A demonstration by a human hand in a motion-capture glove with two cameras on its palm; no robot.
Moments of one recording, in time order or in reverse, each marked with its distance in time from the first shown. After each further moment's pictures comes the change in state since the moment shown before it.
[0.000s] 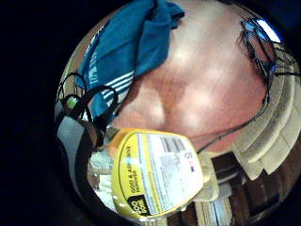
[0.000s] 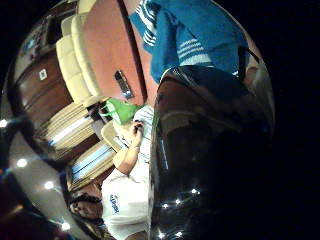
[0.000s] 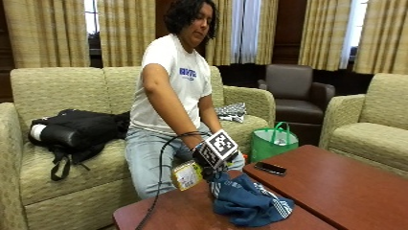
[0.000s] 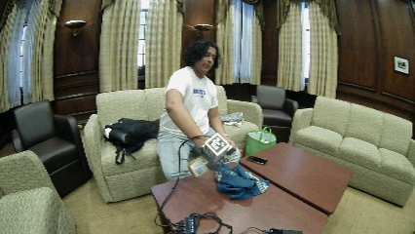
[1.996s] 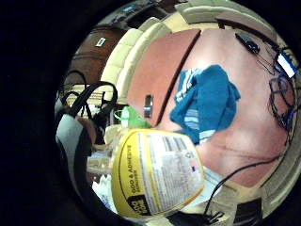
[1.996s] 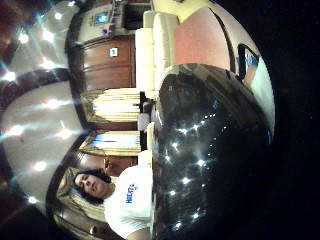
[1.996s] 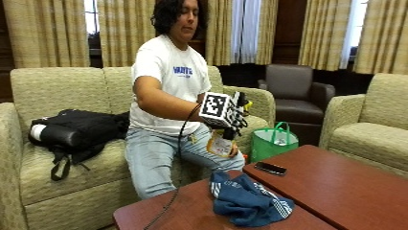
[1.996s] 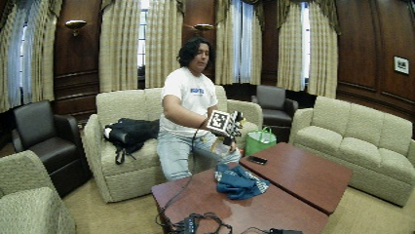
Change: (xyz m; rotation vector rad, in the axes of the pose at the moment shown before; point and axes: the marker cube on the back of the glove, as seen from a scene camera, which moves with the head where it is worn) arm -0.085 0.056 -0.146 0.396 -0.581 -0.471
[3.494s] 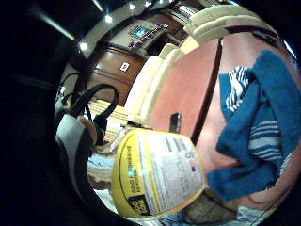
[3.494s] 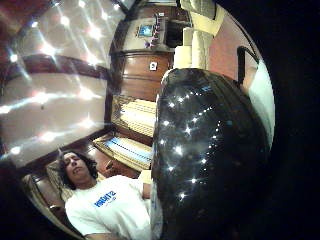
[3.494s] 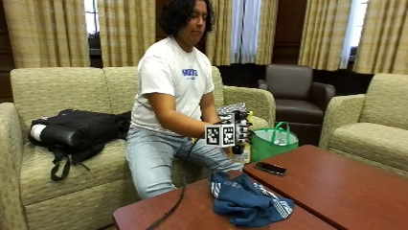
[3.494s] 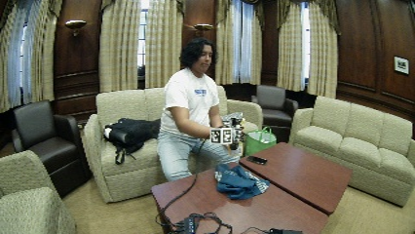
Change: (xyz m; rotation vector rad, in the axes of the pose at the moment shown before) arm 0.018 0.005 0.149 0.319 -0.326 -0.149
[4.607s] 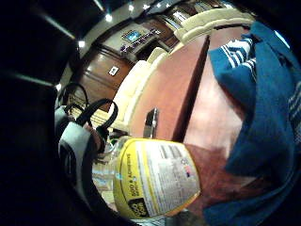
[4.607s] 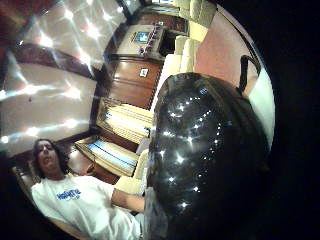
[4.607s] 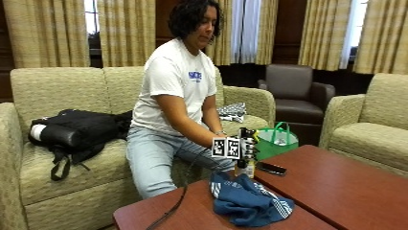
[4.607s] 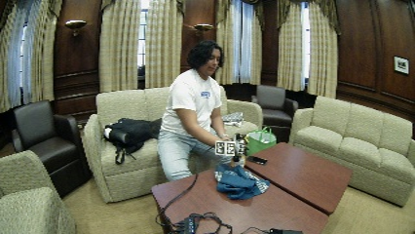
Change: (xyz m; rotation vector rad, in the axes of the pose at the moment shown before) arm 0.076 0.024 0.081 0.107 0.175 -0.044
